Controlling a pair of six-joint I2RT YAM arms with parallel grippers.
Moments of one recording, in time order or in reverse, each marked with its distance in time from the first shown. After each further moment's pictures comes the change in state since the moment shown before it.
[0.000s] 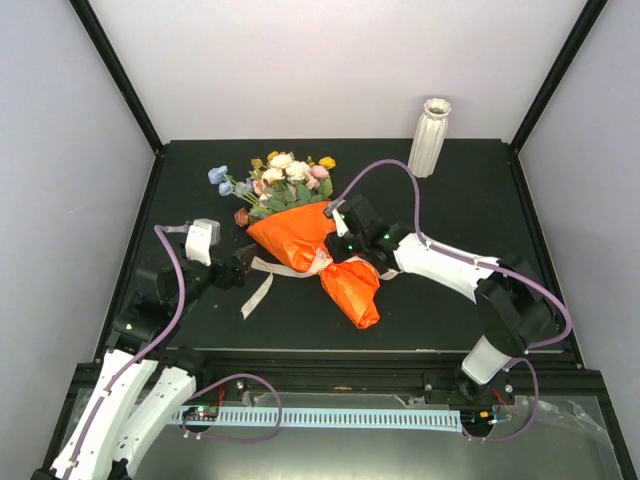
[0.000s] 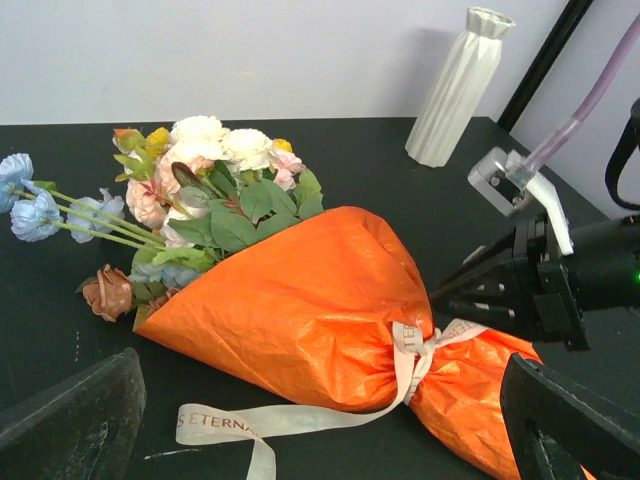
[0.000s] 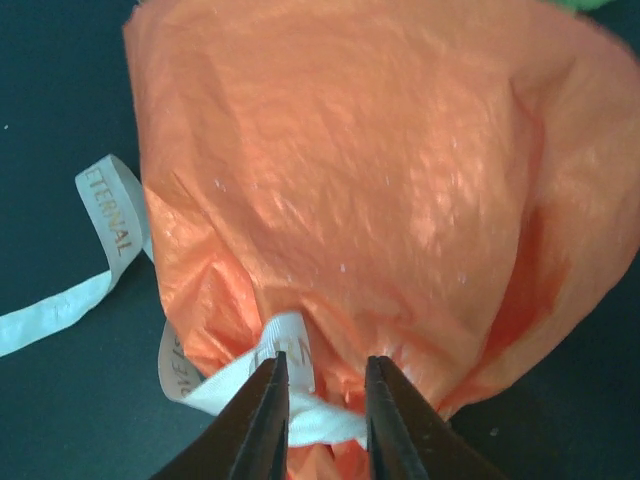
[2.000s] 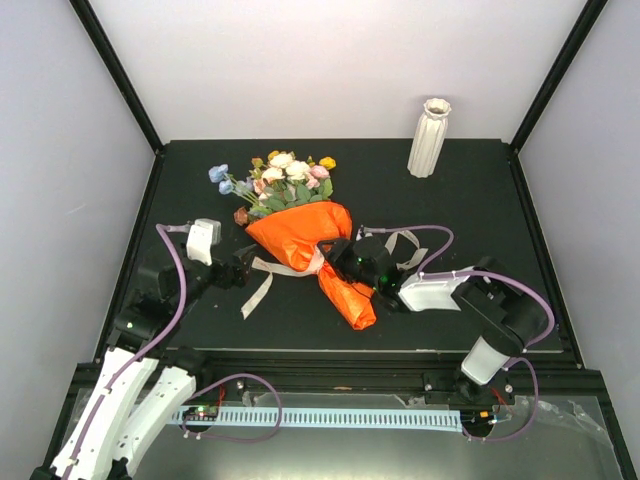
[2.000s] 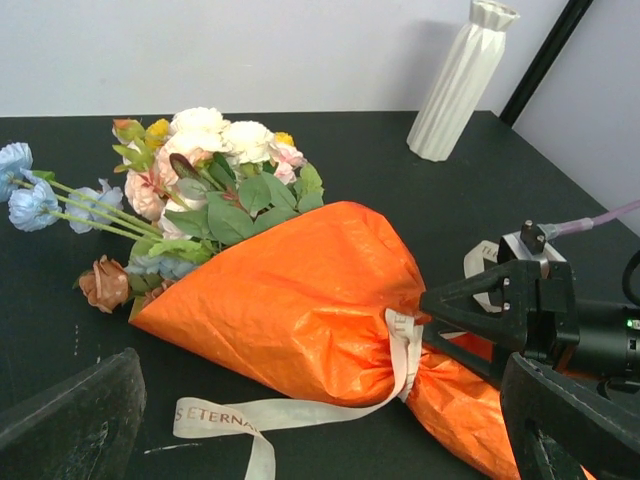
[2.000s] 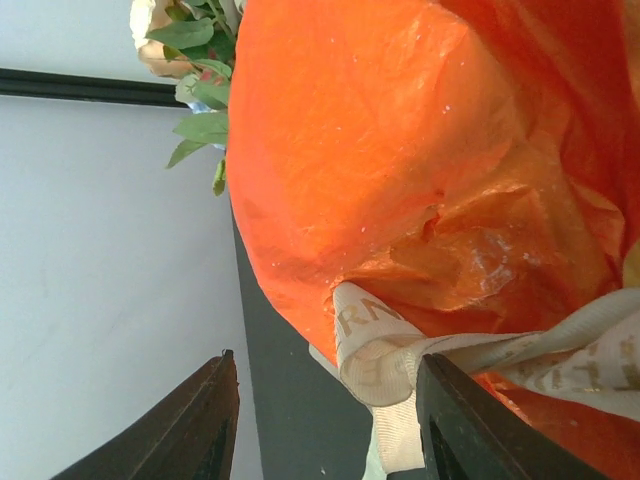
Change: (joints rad) left arm 0.000 0.005 0.000 -0.005 0.001 0.000; right arm 0.061 0.013 -0.479 0.904 0.045 1.233
